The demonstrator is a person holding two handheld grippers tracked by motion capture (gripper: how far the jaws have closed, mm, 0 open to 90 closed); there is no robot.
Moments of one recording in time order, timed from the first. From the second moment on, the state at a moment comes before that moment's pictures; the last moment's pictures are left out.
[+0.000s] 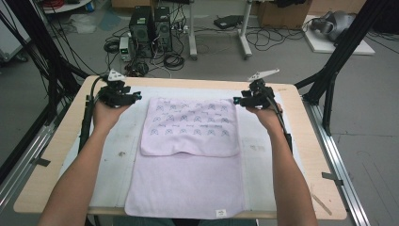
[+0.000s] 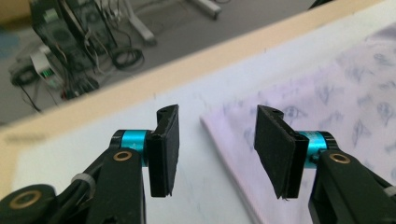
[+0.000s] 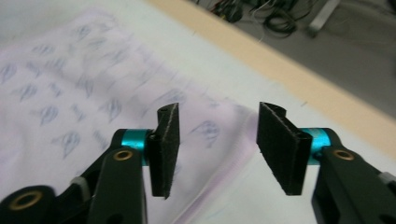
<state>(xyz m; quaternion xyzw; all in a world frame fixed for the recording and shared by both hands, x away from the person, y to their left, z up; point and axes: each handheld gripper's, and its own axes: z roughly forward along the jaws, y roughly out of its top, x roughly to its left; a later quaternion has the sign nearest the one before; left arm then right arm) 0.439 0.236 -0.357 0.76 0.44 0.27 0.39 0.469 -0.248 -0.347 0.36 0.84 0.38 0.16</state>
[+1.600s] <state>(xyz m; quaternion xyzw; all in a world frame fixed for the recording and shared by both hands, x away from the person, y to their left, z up) 0.323 0.210 -0.441 0.85 0.31 0.17 0.39 0.343 -0.245 -0.444 0.28 0.87 0.40 0.10</state>
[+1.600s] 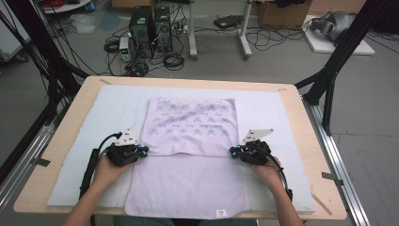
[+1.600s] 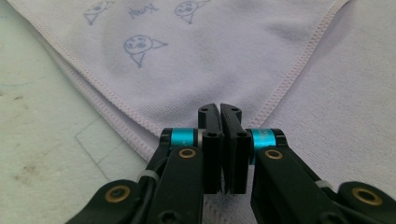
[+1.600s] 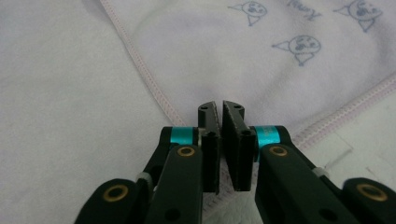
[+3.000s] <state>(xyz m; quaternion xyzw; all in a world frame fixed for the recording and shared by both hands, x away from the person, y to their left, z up) 0.258 0.223 -0.450 0.85 0.28 0.13 0.43 0.284 -0.232 -0.445 0.21 0.89 0.40 0.05</state>
